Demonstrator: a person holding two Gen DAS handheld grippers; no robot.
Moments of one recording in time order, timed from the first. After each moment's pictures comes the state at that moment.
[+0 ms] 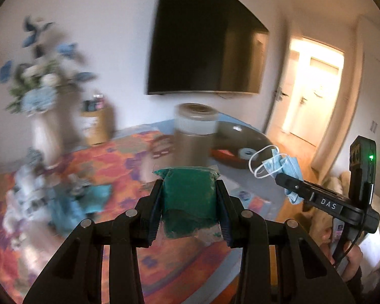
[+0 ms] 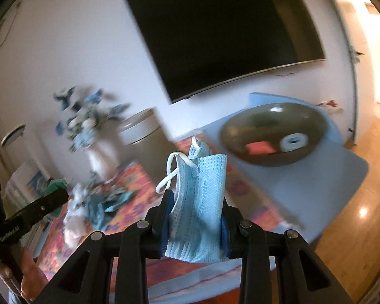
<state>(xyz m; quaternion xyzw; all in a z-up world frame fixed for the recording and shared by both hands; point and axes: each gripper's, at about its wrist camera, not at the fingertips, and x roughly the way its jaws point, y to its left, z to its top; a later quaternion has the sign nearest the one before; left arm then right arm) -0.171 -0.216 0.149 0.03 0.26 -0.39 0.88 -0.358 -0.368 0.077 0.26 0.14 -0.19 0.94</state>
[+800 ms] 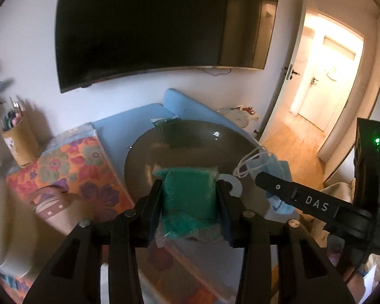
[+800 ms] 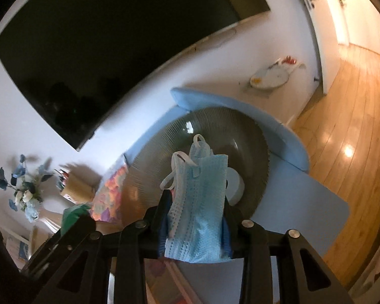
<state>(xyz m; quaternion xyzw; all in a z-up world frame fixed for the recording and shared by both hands) -0.082 -0.487 0.139 0.06 0.35 -0.35 0.87 -0.319 -0.614 0.074 0.41 0.22 -0.24 0.85</state>
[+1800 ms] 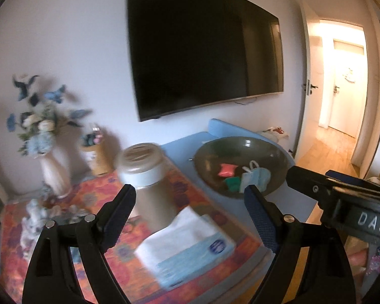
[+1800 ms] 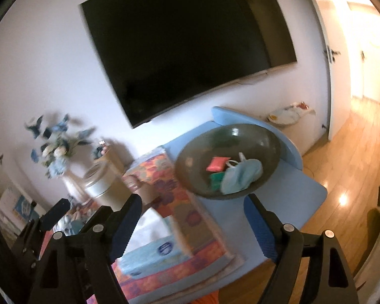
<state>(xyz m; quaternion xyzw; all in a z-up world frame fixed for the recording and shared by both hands) -0.203 -0.350 0.181 0.10 0.22 -0.25 0.94 -0.387 -0.424 0.143 0.27 0.17 -0.25 0.91</state>
